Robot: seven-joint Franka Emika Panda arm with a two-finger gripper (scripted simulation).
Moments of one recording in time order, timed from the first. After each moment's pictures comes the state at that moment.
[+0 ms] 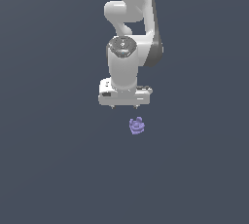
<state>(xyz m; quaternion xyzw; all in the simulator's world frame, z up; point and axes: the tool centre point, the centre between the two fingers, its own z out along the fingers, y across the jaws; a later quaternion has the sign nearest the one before) -0.014 0.000 0.156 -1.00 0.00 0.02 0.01</state>
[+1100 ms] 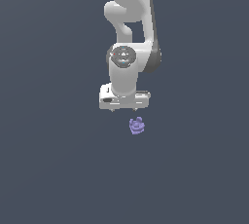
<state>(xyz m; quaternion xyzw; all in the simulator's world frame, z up) -0.014 -0.002 0.133 -1.00 -0.02 0.03 0.00</state>
